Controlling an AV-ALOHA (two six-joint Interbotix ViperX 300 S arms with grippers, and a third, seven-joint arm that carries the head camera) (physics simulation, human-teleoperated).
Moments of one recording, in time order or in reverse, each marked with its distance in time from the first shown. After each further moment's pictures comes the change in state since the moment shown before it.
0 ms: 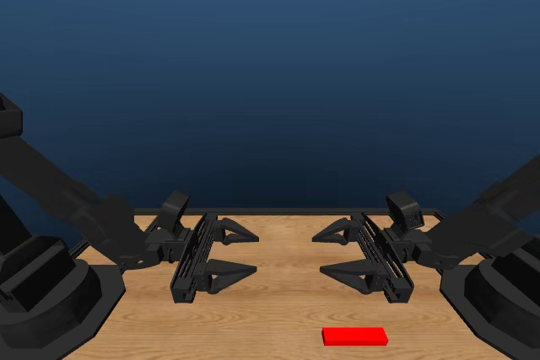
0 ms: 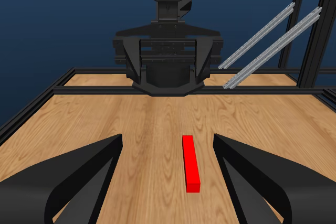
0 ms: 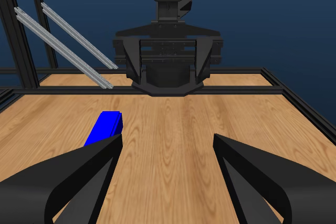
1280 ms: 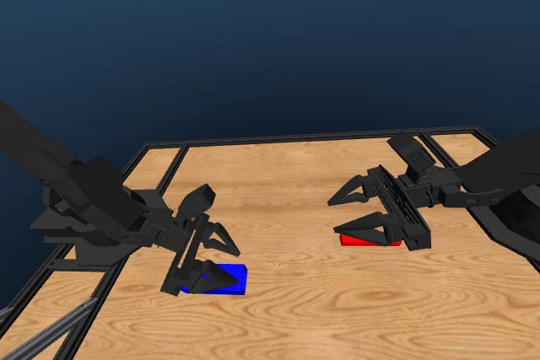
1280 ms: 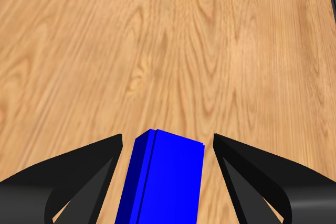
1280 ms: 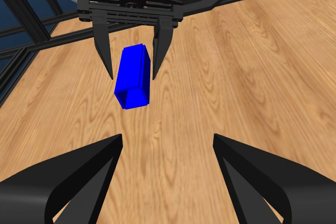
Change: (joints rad) left arm -0.441 0.015 0.072 -0.534 0.528 -0.222; right arm 0.155 0.090 -0.099 0.178 0.304 0.141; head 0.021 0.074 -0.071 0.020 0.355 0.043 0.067
